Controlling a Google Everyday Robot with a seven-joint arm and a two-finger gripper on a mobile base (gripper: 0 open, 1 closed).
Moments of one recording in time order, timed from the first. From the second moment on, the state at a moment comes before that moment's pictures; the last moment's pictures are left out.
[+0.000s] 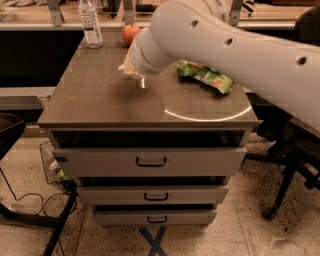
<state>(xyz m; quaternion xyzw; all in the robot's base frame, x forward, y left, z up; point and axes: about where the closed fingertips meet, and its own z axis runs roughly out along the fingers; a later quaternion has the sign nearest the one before) 0.649 0.078 0.924 -0.69 0.58 -0.07 0.43</state>
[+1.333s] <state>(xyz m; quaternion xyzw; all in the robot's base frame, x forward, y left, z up) 0.781 0.039 0.952 -0.79 0.45 -0.10 0.40</state>
